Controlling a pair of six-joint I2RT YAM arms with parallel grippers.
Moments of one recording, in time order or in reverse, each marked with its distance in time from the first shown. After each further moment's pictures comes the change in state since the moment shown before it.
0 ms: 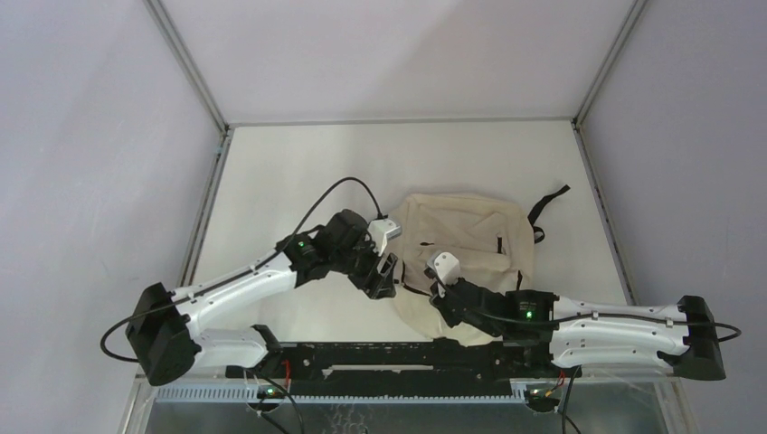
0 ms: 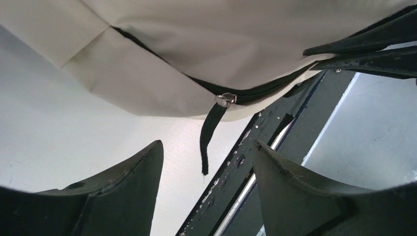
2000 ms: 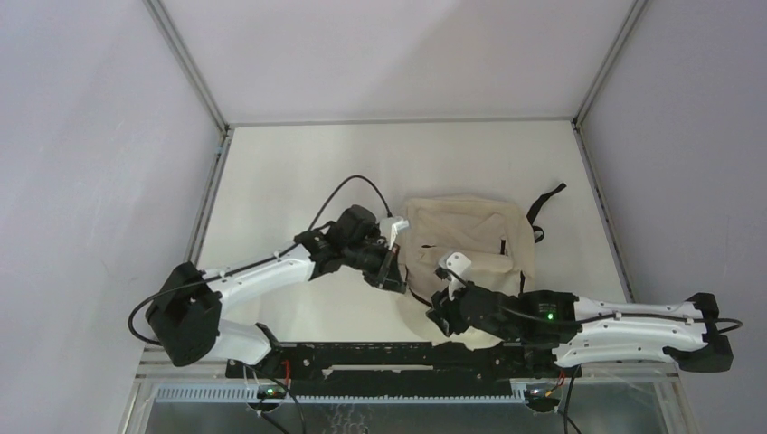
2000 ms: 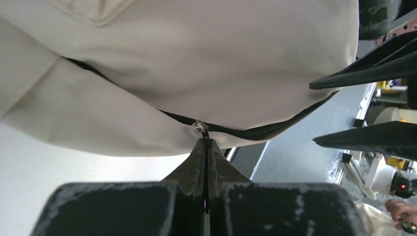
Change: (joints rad) left arm 0.061 0.156 -0.009 0.198 0.265 -0.167; right arm 0.092 -0.097 0.070 -0.141 0.013 0.159
